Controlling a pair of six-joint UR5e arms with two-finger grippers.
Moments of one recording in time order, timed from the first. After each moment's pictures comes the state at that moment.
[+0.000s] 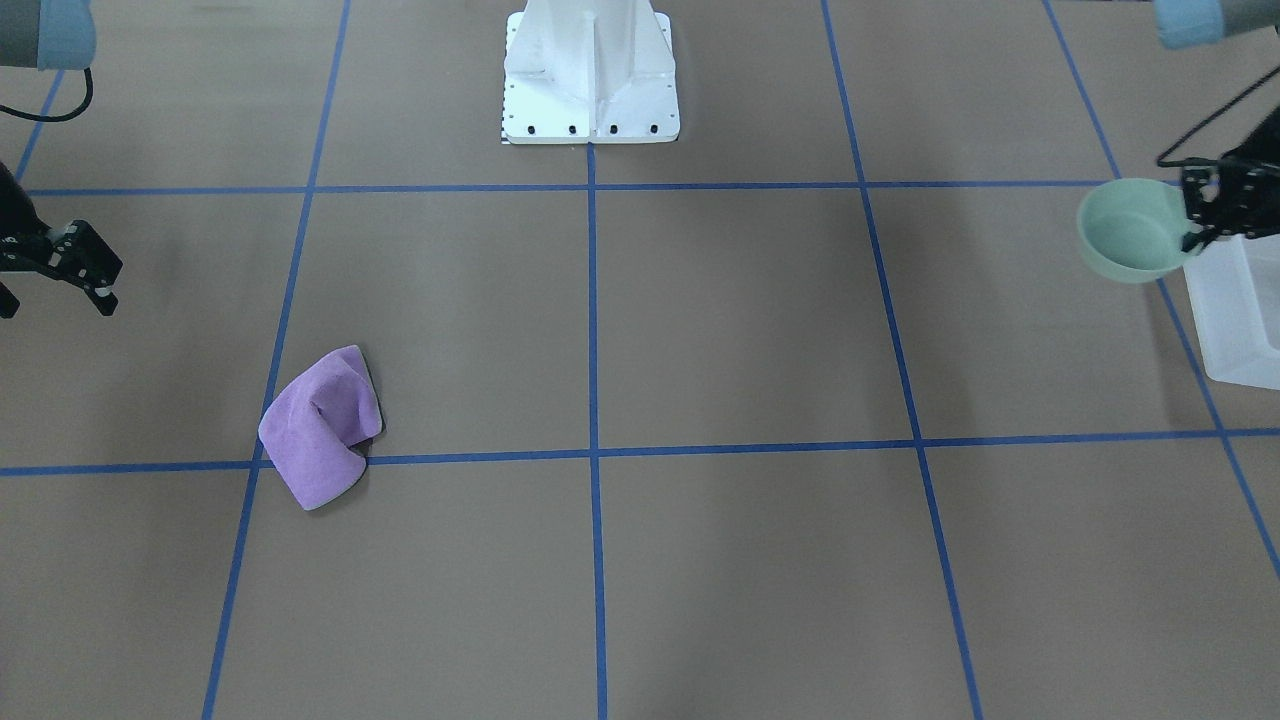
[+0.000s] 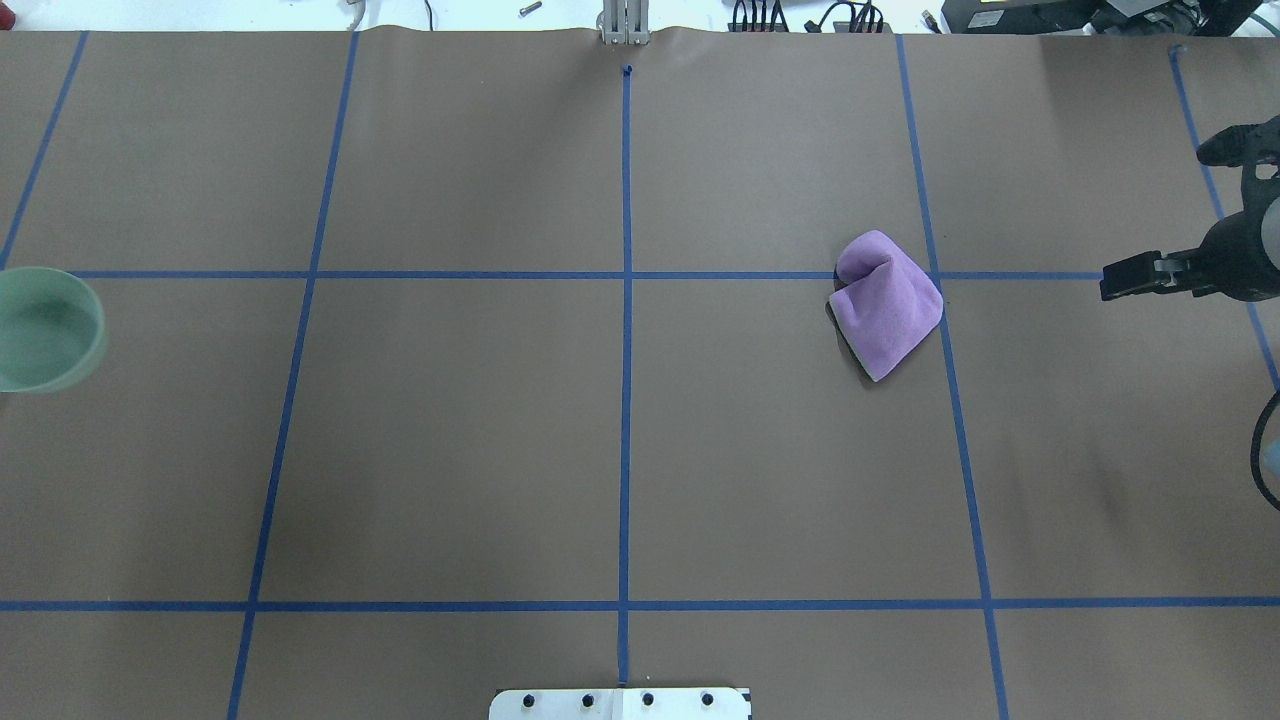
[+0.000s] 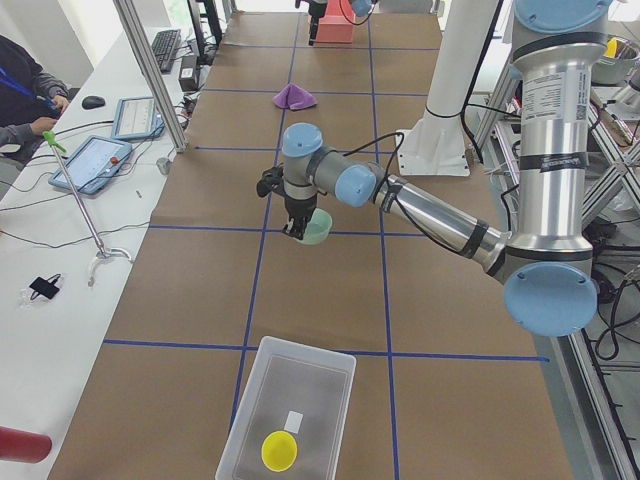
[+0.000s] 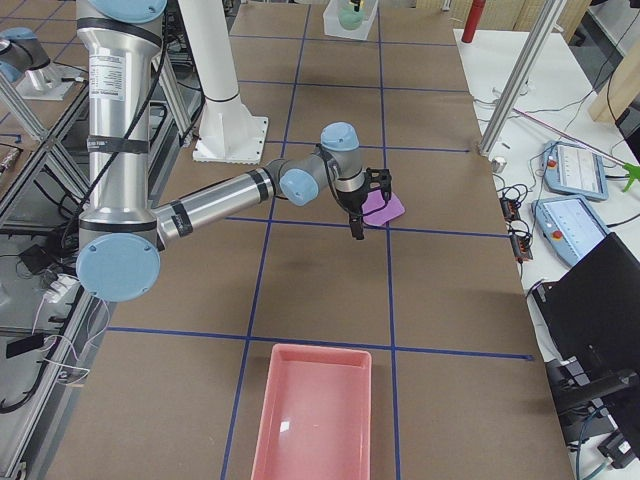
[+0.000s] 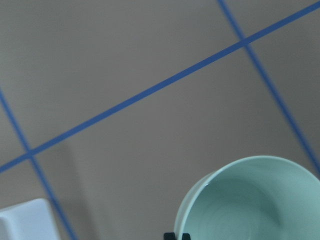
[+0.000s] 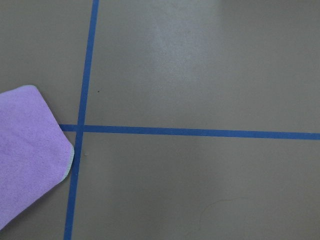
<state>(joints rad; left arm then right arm) -1.37 -1.51 -1.90 -1.58 -2.31 0.20 1.02 -1.63 2.01 -1.30 2.01 0.77</state>
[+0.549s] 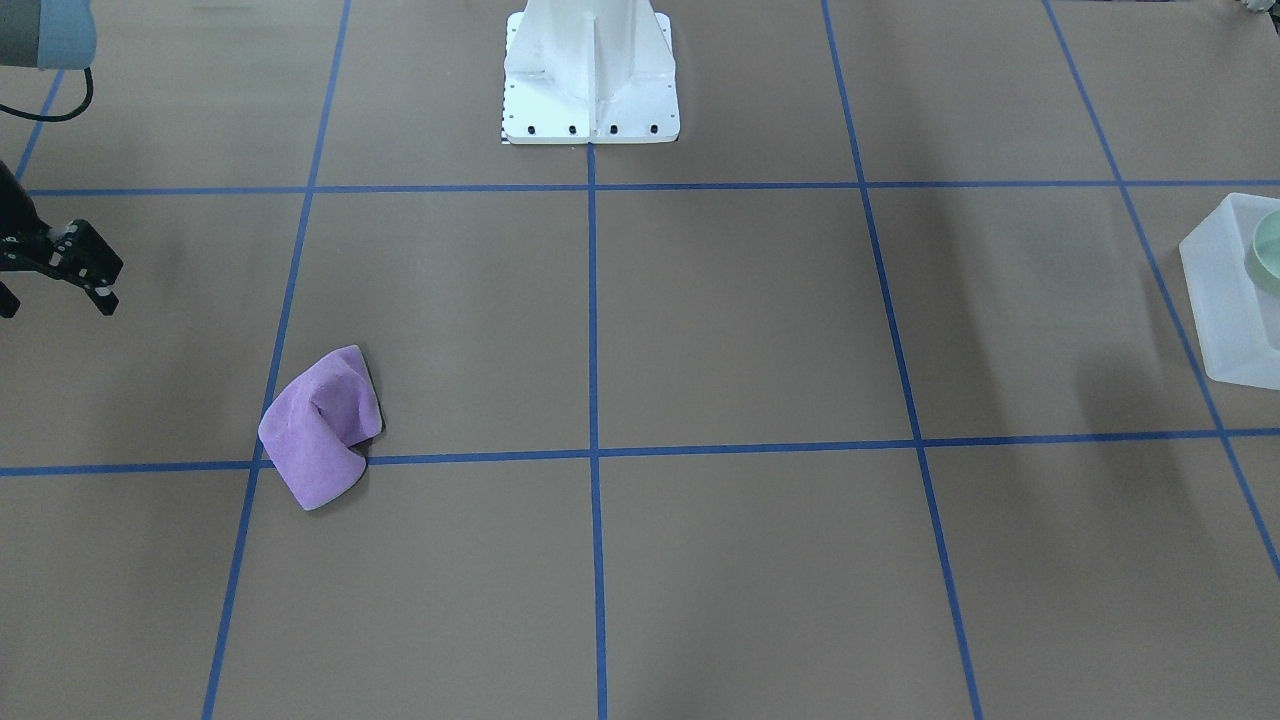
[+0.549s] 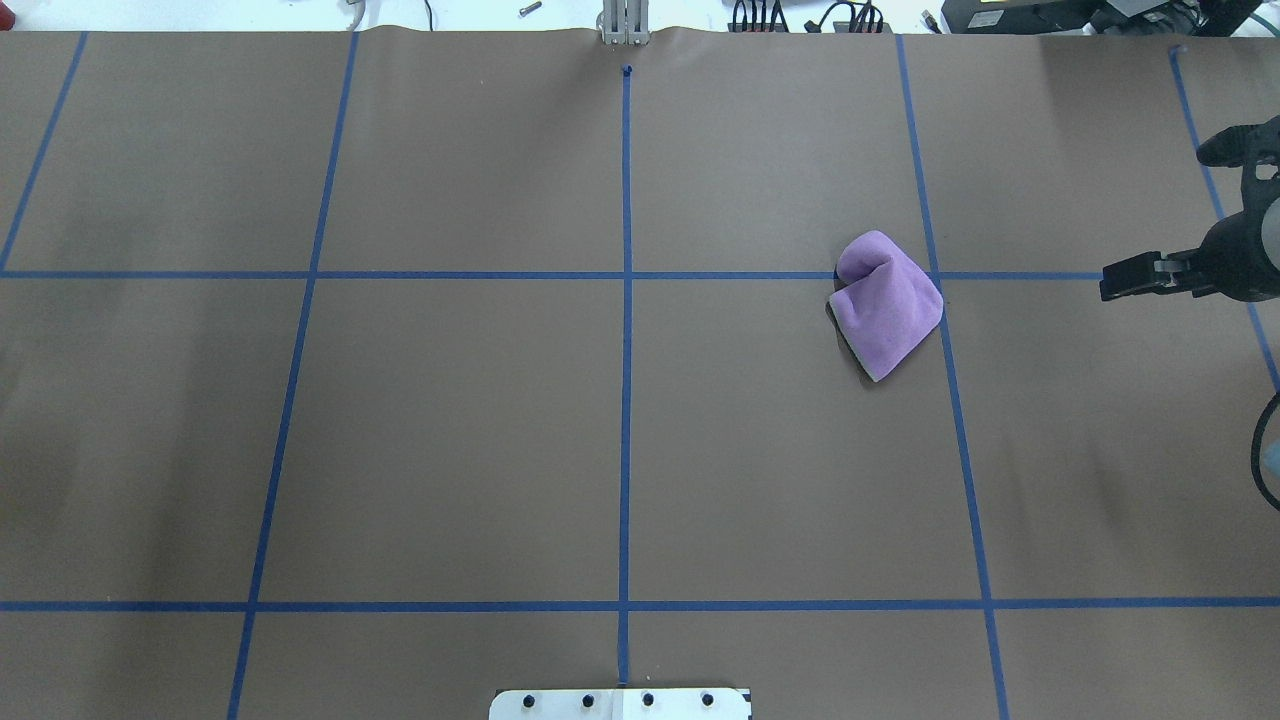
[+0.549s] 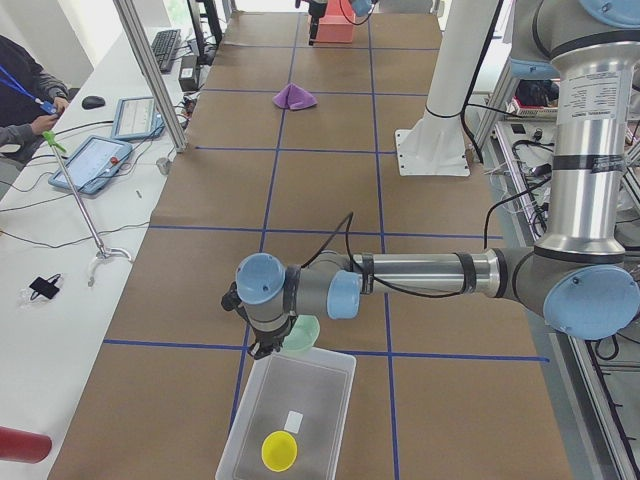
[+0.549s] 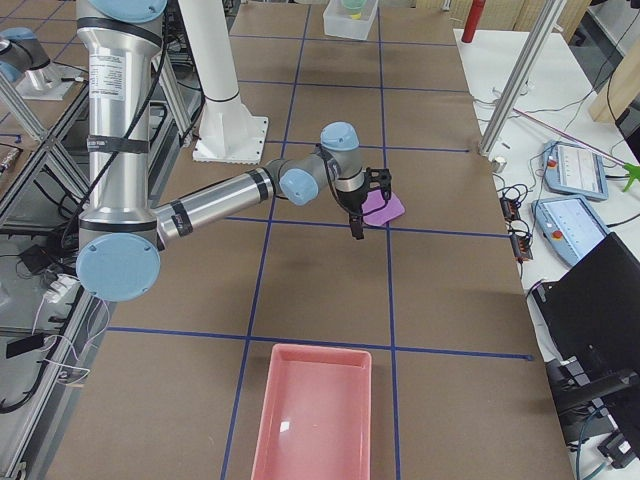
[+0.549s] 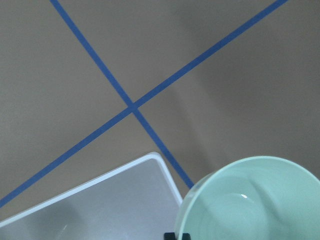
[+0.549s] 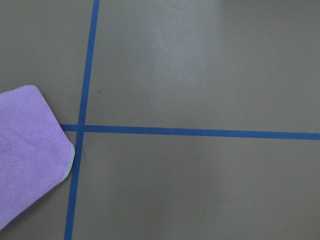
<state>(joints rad) -1.59 -1.56 -1.47 -1.72 -2.36 0.68 1.02 -1.63 2.01 -1.30 2.01 0.77</state>
